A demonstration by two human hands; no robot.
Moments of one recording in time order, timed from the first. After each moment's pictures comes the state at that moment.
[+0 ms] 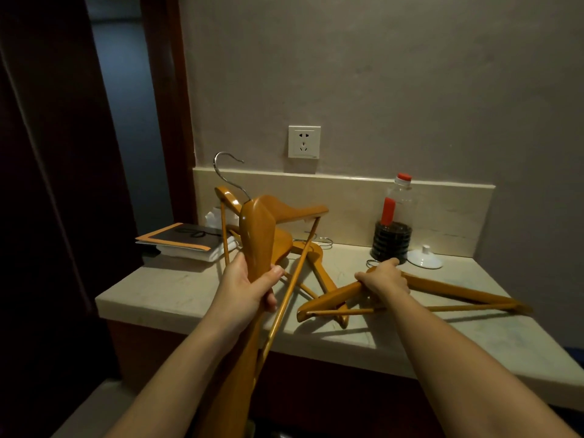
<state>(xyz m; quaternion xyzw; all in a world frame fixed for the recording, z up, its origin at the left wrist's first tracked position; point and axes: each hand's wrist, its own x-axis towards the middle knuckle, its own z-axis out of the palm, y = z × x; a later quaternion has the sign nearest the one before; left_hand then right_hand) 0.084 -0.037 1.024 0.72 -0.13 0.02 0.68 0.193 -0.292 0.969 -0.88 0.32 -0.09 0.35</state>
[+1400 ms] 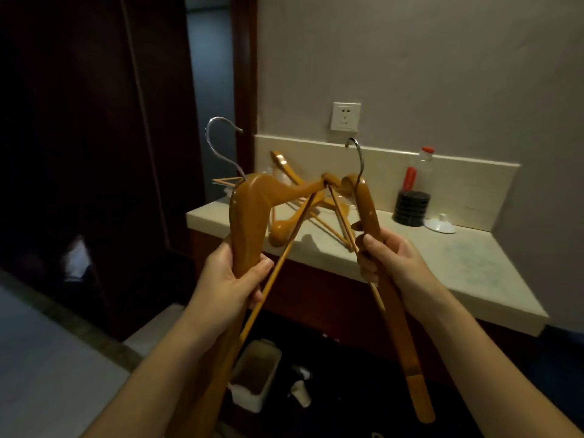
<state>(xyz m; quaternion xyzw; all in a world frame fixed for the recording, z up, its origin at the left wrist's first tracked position) -0.142 -0.024 0.996 0.76 -0.06 0.17 0.63 -0.085 -0.257 1.018 -0.65 -0.23 0.06 0.72</state>
